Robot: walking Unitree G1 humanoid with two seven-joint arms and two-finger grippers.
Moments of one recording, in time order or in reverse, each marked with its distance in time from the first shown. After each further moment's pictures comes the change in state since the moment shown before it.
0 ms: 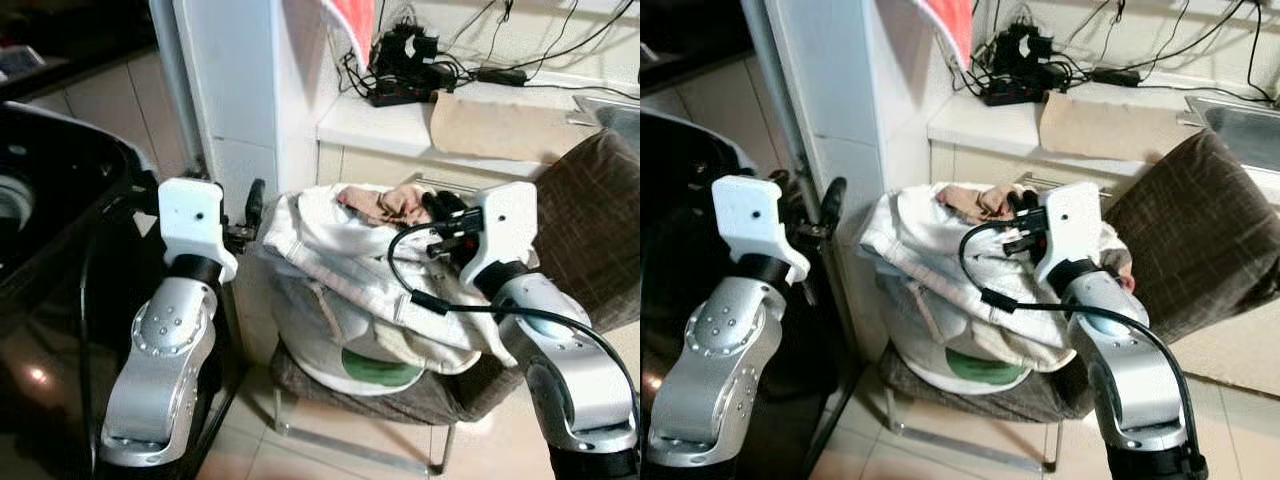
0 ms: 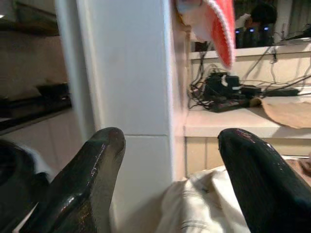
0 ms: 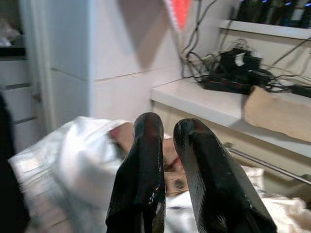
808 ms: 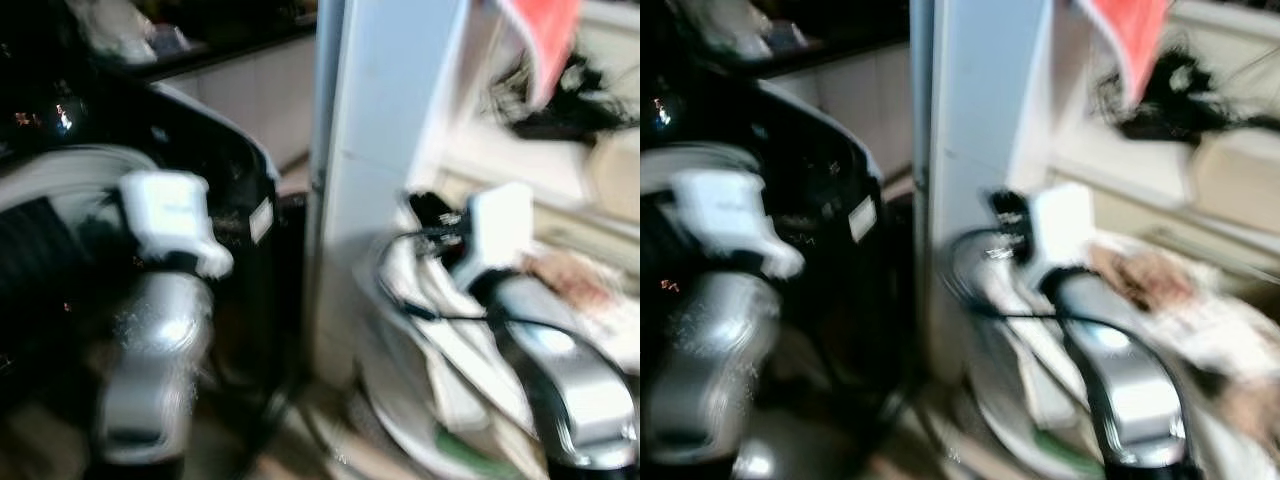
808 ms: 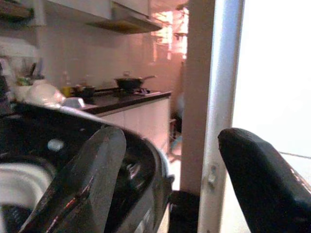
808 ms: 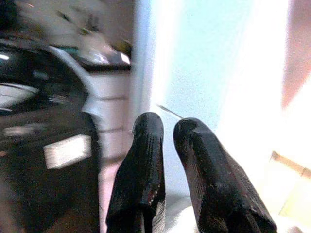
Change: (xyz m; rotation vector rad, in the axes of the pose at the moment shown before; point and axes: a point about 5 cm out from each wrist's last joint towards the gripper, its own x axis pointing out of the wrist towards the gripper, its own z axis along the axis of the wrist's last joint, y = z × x) left arm 0.002 -0.001 0.004 -0.073 -0.024 -0.006; right arm -0.007 0.007 0.002 0.044 -0.022 0.012
